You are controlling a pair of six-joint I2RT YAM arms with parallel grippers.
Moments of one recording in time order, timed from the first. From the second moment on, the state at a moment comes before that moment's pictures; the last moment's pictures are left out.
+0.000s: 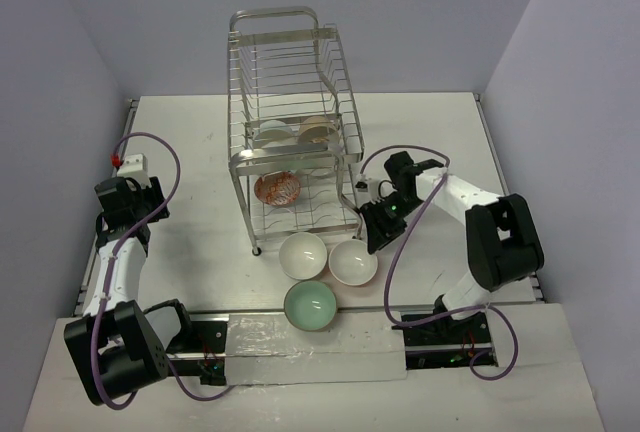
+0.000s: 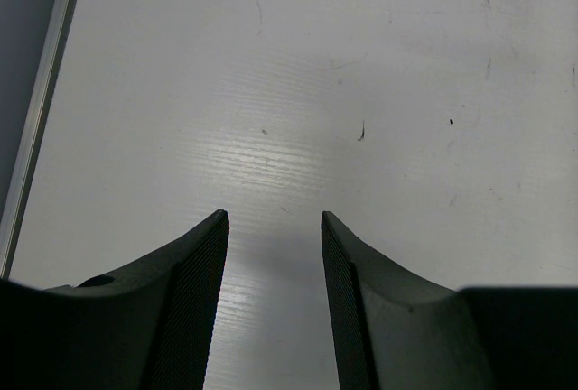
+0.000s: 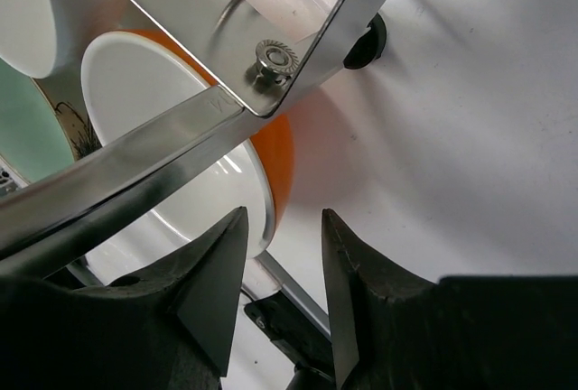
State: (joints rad) left arm 0.35 1.04 0.55 -0.10 0.17 0.07; right arm 0.32 1.59 0.97 -0.91 -0.59 -0.26
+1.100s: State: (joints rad) left arm 0.35 1.05 0.55 -0.10 0.17 0.07; right arm 0.35 1.59 0.98 -0.97 -0.59 -0.30
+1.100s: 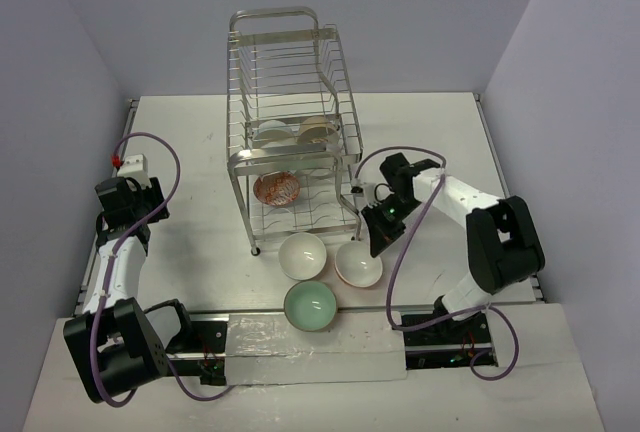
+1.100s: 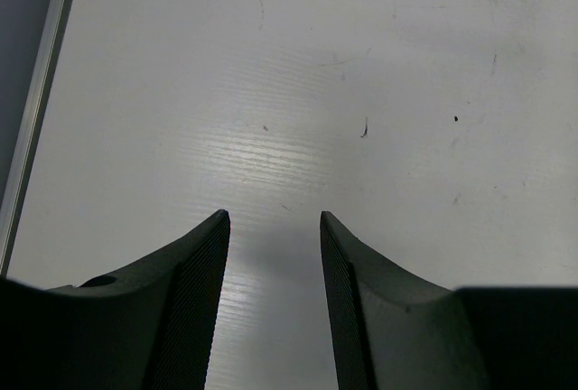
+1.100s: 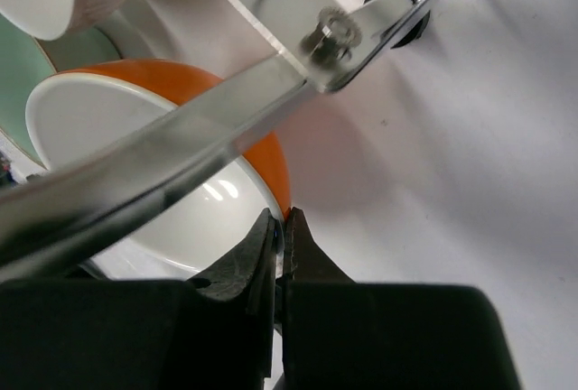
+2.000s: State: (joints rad) left arm 0.35 1.06 0.55 -0.10 0.16 0.07; right arm 0.03 1.30 1.18 -0.97 -0.15 -0.41
